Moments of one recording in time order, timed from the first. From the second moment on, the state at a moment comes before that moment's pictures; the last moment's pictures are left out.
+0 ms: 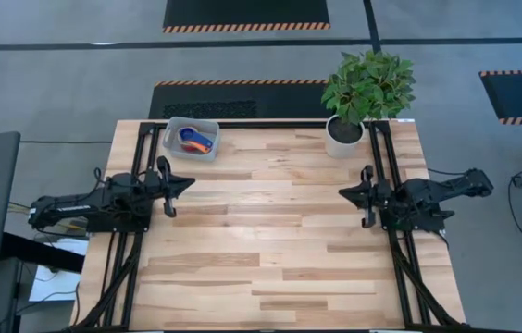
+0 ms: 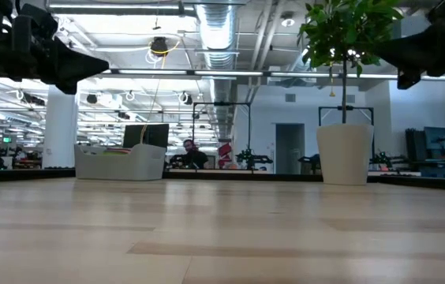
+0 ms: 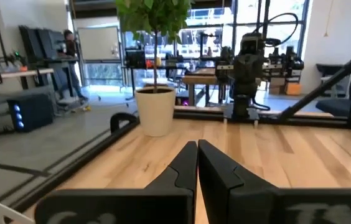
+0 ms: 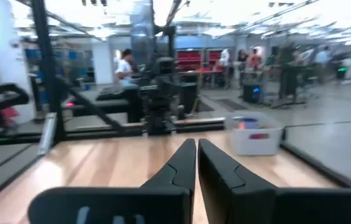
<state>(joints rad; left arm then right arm) 0.12 0.00 0.01 0.07 -0.12 0.02 0.26 0.00 0.01 0.17 0.40 -0.02</state>
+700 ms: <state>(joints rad) 0.12 0.02 0.01 0.04 -0.07 0.02 0.06 0.06 0.01 0.07 0.37 0.06</state>
